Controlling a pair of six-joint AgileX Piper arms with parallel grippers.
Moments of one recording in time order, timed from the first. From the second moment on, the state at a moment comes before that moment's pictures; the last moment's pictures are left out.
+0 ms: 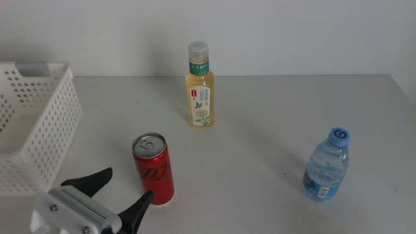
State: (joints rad) left arm -0.56 1.31 0.02 -0.07 -1.09 0.07; right arm -0.02 -0.01 0.03 0.03 0.26 -0.06
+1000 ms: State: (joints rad) left arm -0.56 1.37 -0.07 -0.10 -1.07 0.02; right arm -0.02 -0.01 0.03 0.03 0.26 -0.06
